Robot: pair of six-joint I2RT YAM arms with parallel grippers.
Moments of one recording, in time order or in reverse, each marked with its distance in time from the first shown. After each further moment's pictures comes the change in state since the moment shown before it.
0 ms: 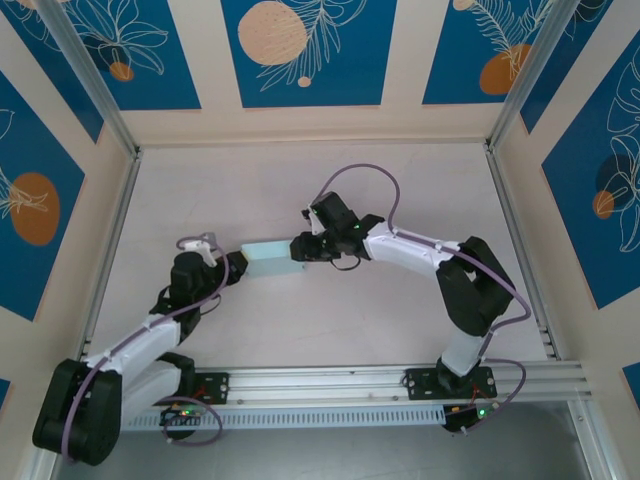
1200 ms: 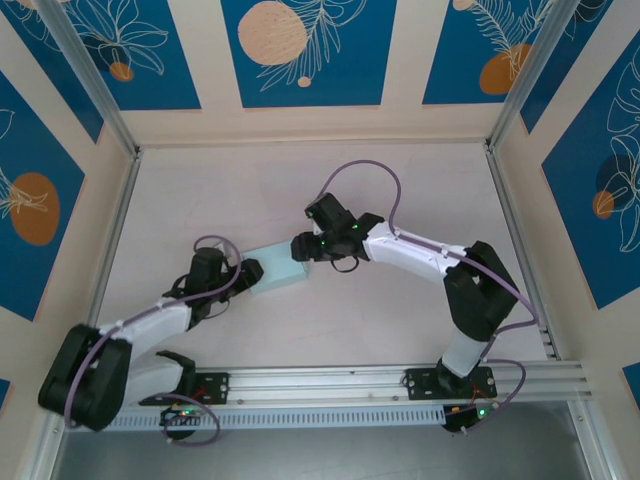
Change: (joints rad) left arm -0.079 0.220 0.116 -0.204 -0.048 -0.061; right arm 0.024 -0.012 0.063 -0.138 0.176 0.024
